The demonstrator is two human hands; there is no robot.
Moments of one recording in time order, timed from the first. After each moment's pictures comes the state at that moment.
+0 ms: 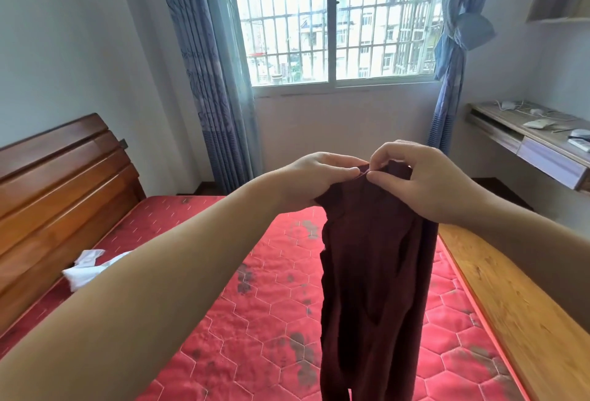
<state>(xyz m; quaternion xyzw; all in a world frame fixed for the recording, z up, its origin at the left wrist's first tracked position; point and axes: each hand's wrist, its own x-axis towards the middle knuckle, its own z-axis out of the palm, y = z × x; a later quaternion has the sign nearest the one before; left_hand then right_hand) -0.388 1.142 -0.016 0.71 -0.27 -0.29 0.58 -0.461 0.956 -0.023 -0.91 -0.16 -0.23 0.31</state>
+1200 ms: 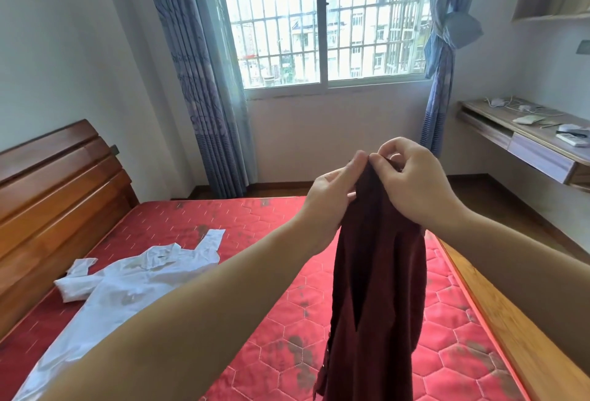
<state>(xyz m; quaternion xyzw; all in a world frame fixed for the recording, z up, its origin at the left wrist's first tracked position) -0.423 1.101 -0.053 0.56 -0.19 -0.20 0.78 -0.450 0.968 -0.040 -0.85 0.02 -0.32 0.42</state>
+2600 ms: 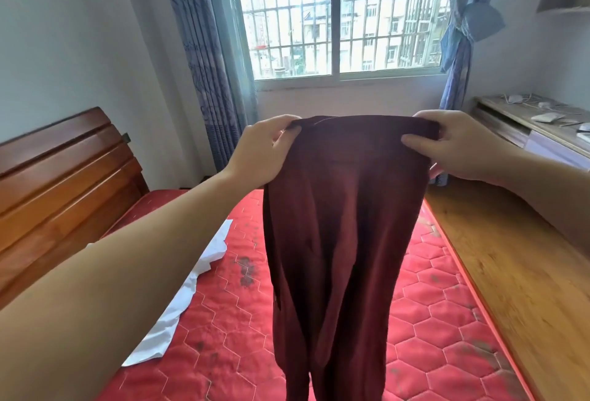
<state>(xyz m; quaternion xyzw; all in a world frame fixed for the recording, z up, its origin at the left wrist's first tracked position) -0.348 1.196 -0.023 0.84 -0.28 0.20 0.42 -0.437 0.919 -0.003 -0.90 -0.07 -0.17 0.40</state>
